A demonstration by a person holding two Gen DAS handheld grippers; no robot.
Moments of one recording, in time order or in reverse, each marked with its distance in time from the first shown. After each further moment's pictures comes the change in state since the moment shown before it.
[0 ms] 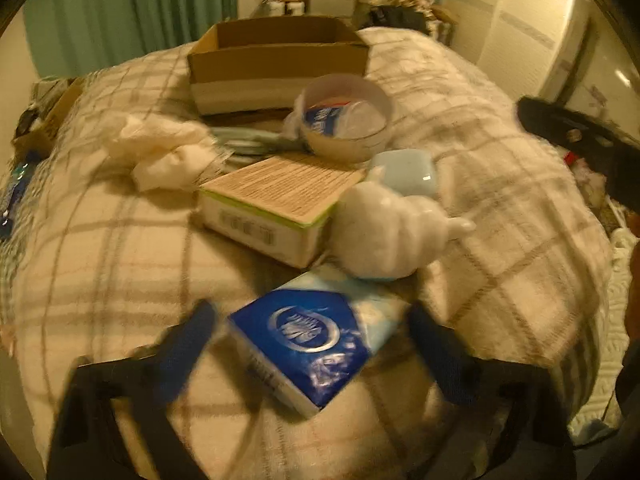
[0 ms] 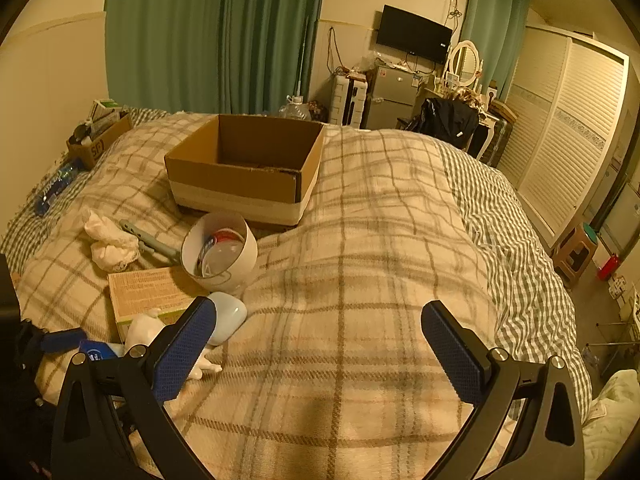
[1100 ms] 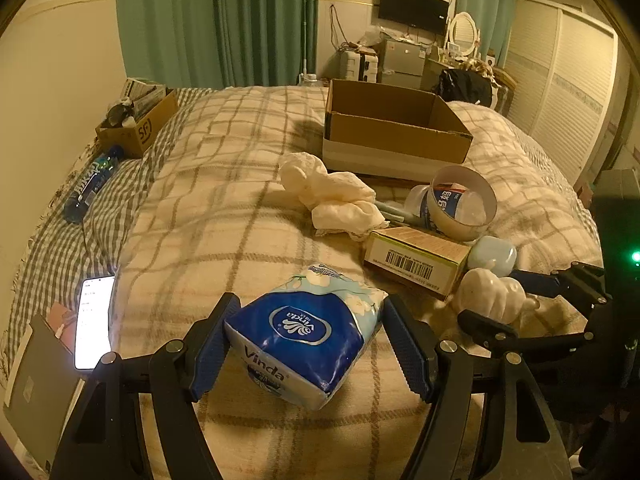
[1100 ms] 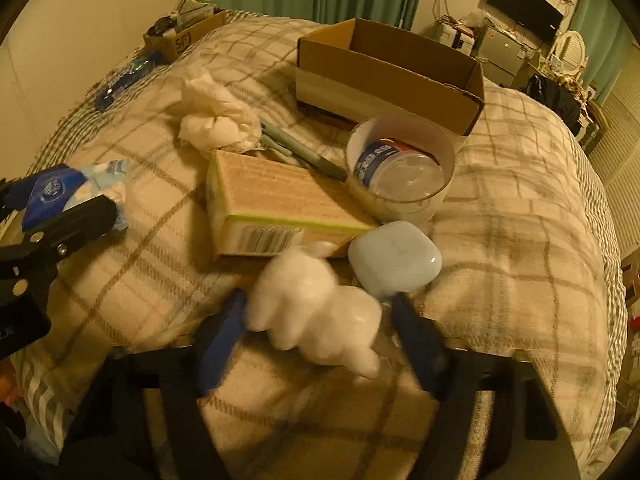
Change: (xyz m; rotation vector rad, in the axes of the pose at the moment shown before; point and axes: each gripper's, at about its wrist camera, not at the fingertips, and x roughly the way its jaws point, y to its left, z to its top) left arm -0.059 0.082 -0.003 -0.168 -0.191 0.203; right arm 0.054 0.113 -0.030 -0.235 0.256 0.243
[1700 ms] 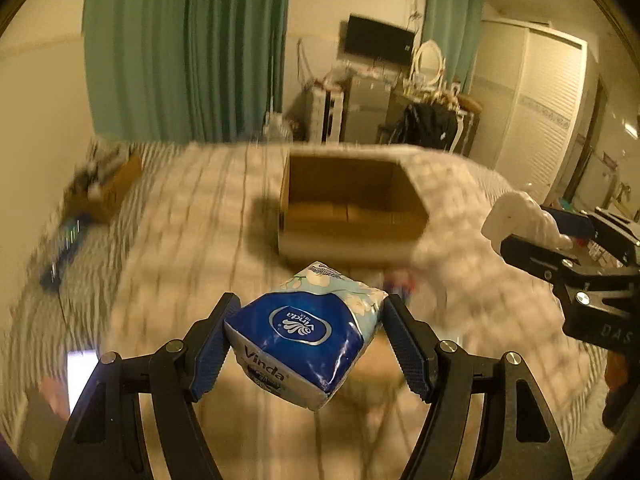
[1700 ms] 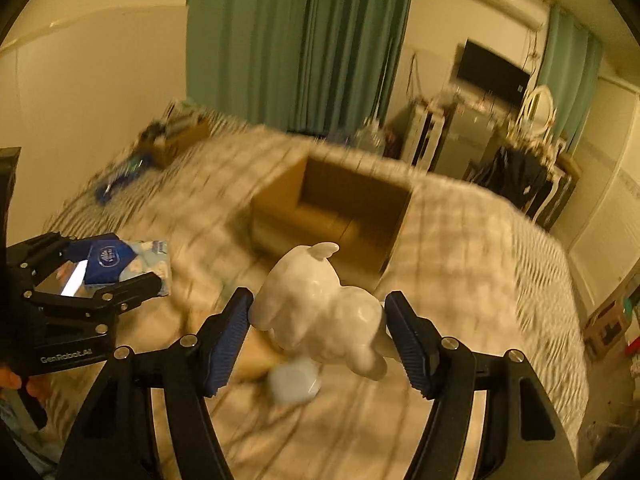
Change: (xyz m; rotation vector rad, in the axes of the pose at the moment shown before) left arm -0.022 -0.026 0.098 0.059 -0.152 -0.110; right arm -0.110 -0.063 0.074 0.001 -0.333 -0.073
